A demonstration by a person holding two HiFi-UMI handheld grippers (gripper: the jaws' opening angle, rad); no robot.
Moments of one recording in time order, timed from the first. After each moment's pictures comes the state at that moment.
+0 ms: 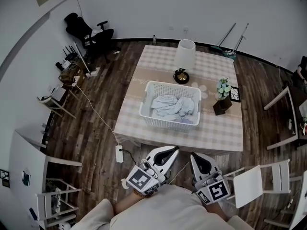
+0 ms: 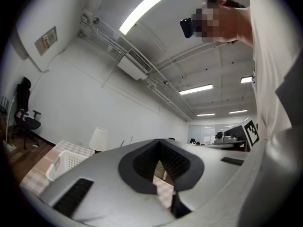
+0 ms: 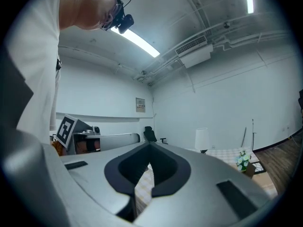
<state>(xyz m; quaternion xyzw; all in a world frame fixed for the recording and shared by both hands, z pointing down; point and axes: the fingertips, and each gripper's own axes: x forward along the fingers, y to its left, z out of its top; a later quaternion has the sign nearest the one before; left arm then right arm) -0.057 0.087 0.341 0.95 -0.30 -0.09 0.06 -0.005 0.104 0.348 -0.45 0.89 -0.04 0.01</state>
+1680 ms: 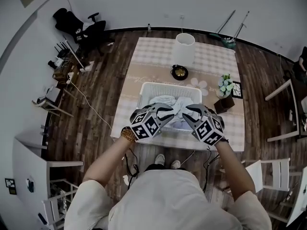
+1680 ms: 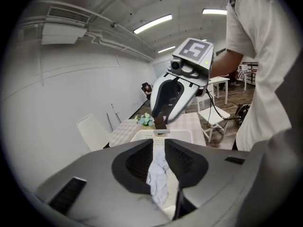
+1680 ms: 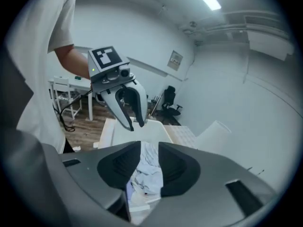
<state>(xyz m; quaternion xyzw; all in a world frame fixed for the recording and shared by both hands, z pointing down) -0.046 -0.136 0.472 0.93 -0.11 0.33 -0.13 -0.012 -0.144 0.460 -0.29 0.88 0.09 -0.36</state>
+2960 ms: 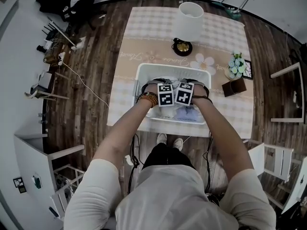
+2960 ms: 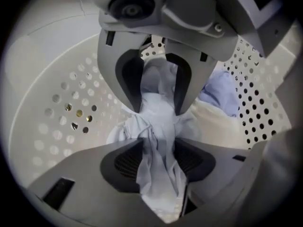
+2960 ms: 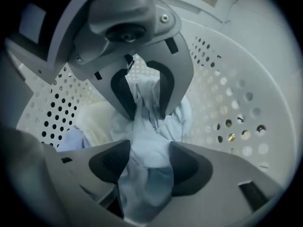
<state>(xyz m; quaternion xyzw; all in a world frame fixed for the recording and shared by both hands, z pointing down) -0.055 -0.247 0.733 0.80 0.01 0.60 -0.11 -0.036 -0.249 0.726 -0.10 0.77 0.00 -0.63</state>
